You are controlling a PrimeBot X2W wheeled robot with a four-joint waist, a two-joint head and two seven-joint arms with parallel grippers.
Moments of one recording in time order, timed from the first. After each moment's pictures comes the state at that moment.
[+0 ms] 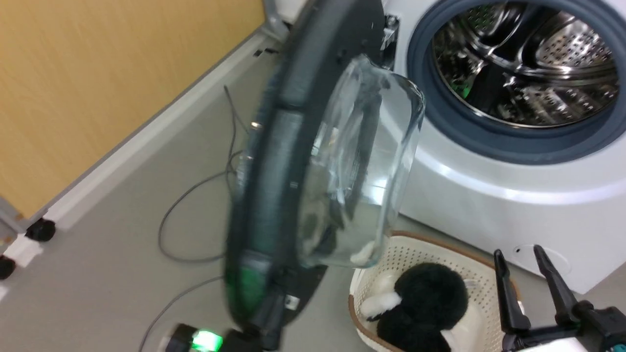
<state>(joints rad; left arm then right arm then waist) 0.06 0.14 -0.47 -0.04 -0.07 0.14 -0.26 0.11 -0.05 -0.05 -0.03 0.12 0.13 -0.26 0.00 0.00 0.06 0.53</state>
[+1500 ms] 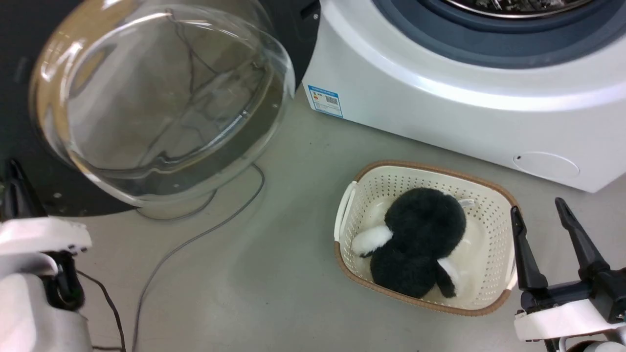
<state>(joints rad) -0.45 0.16 0.45 0.45 -0.22 -0.07 -0.26 -0.03 -0.11 -0.07 -0.03 0.01 0.13 -0.26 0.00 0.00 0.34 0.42</state>
